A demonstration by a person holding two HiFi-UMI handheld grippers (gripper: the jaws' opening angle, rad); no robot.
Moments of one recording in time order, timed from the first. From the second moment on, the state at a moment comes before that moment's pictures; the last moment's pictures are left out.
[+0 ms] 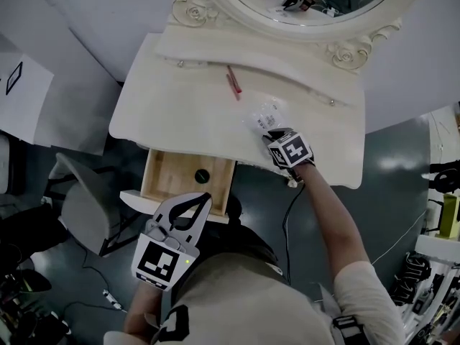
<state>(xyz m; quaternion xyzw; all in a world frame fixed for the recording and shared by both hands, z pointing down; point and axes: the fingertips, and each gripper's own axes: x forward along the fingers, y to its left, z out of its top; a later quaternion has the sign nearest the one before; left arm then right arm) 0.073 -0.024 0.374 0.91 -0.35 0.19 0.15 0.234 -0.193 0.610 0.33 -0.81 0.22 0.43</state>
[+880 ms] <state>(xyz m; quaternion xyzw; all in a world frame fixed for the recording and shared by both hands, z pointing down) 0.040 -0.024 0.356 0.91 -0.37 0.18 0.13 0.238 -0.185 0.608 0.40 -0.77 0.26 0.42</state>
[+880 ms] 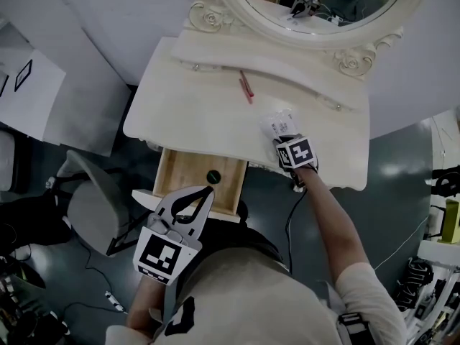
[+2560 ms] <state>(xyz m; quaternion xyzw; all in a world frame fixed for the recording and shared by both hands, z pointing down) -0.053 -0.018 0.353 0.93 -0.31 0.13 0.13 0.133 -0.091 0.484 0.46 -0.80 0.14 0.37</state>
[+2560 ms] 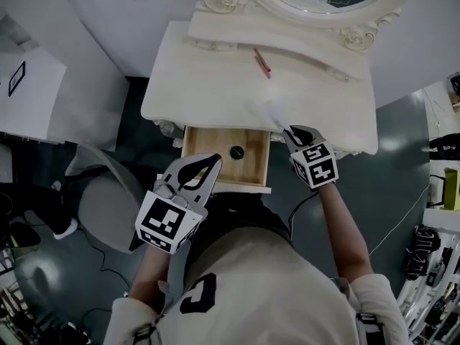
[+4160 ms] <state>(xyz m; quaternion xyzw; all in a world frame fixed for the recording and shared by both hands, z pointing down) 0.028 0.080 0.341 0.90 -0.37 0.19 0.09 0.128 0.032 0.445 0.32 -0.90 0.09 0.30</state>
